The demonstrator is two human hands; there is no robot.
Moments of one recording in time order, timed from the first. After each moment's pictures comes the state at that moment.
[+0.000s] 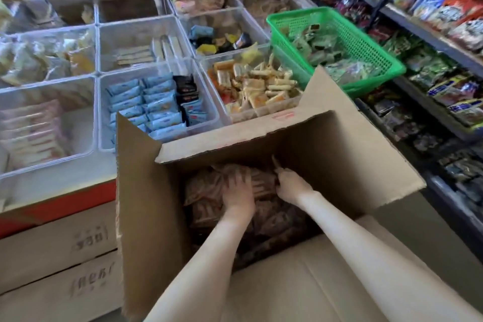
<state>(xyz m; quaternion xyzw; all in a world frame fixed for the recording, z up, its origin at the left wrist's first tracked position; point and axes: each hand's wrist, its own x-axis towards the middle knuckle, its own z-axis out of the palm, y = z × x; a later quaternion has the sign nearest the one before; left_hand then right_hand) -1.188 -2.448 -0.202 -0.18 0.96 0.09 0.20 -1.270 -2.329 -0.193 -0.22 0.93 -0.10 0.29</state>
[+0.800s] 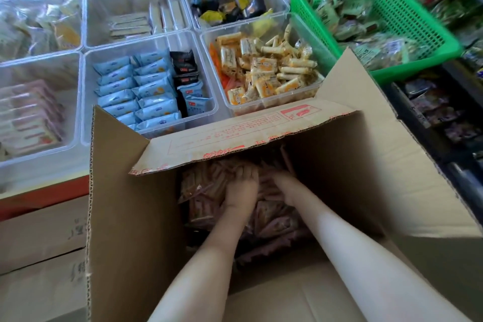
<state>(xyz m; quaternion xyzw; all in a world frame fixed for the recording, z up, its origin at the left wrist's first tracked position) -1.228 -2.453 -0.247 -0.11 0.99 0.05 0.09 -1.305 -2.363 -0.255 0.15 0.71 -0.49 0.48</state>
